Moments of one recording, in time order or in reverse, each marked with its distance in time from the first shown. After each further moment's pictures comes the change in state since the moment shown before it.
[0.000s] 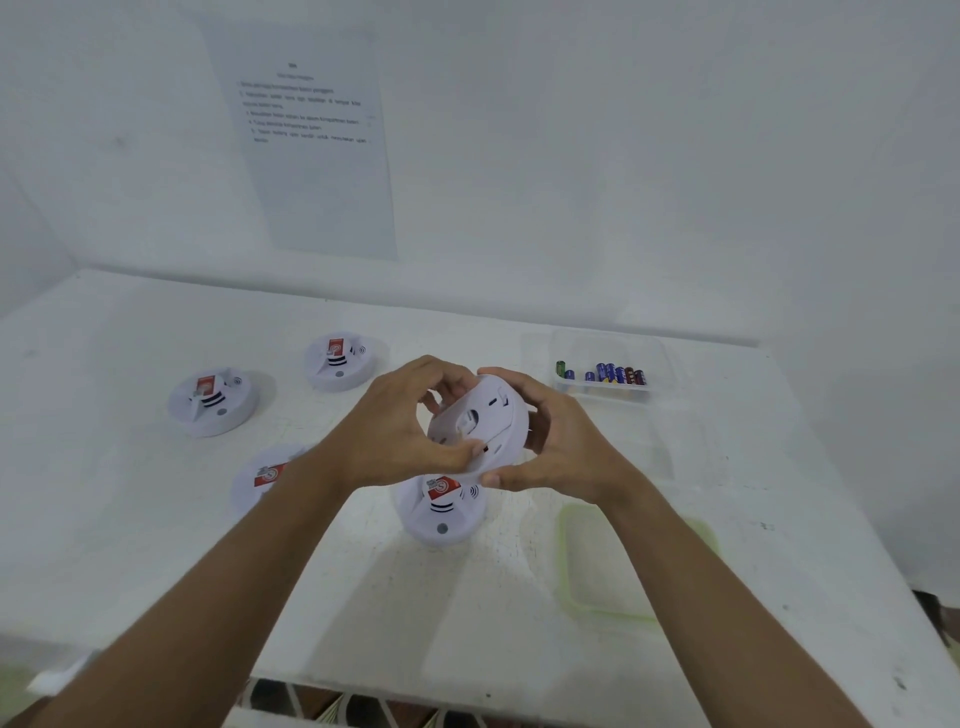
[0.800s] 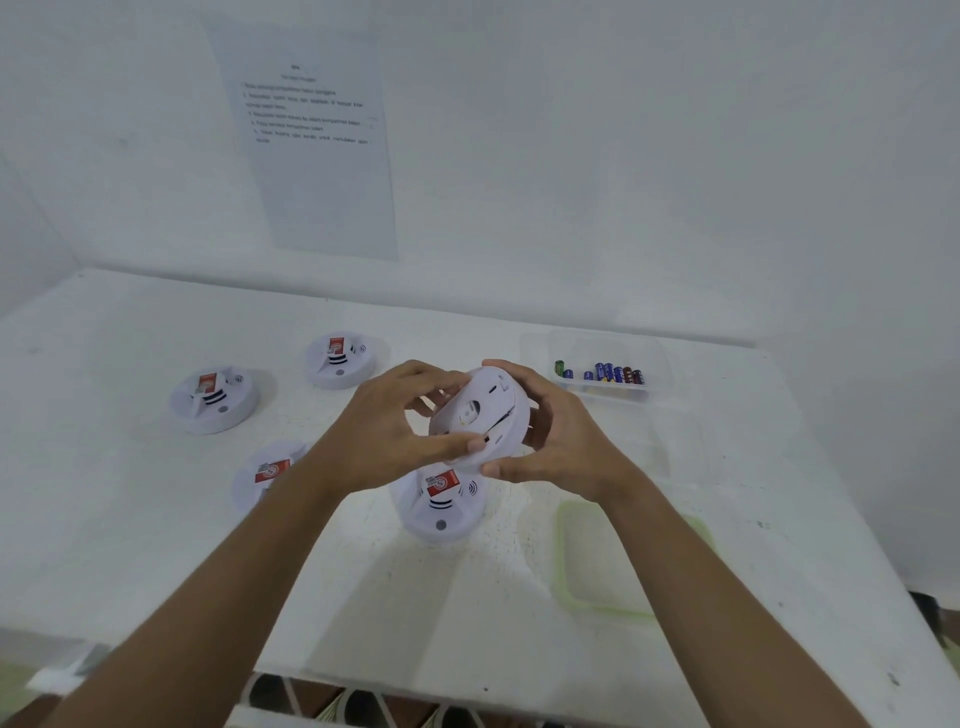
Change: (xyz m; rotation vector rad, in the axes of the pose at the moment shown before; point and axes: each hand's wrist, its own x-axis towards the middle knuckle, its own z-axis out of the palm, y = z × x) left_hand -0.008 -0.005 0.000 0.017 0.032 -0.056; right_hand -0.004 -0.007 0.001 0.051 0.011 -0.020
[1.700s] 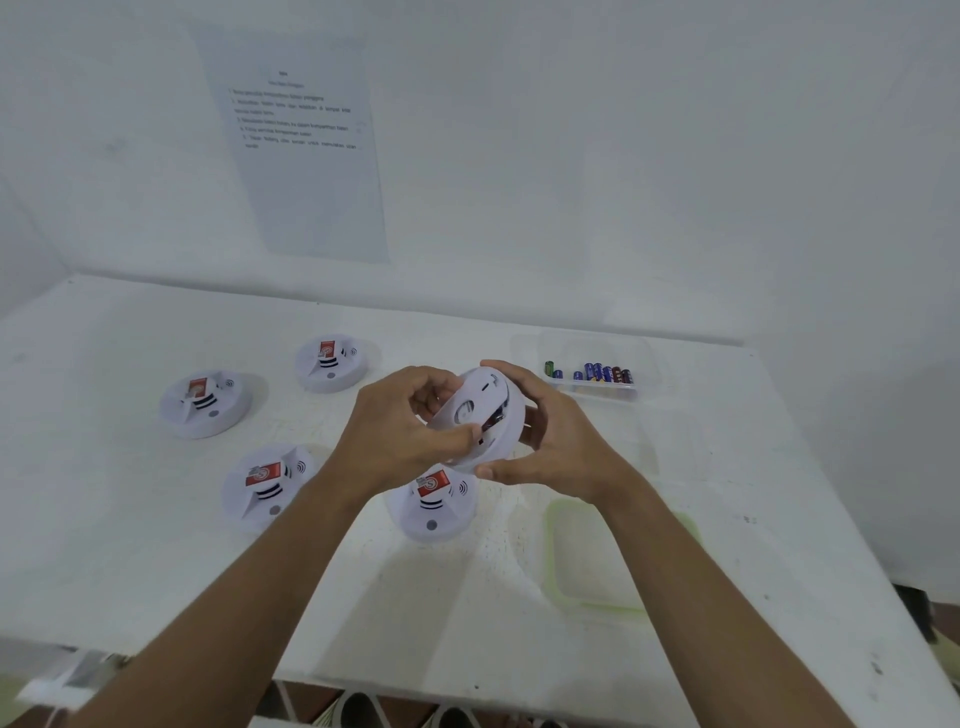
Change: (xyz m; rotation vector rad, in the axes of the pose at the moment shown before) left_hand 0.003 0.011 0.021 -0.086 0.153 -0.101; right_hand -0.007 -0.002 -0.002 -0.055 0.033 0.001
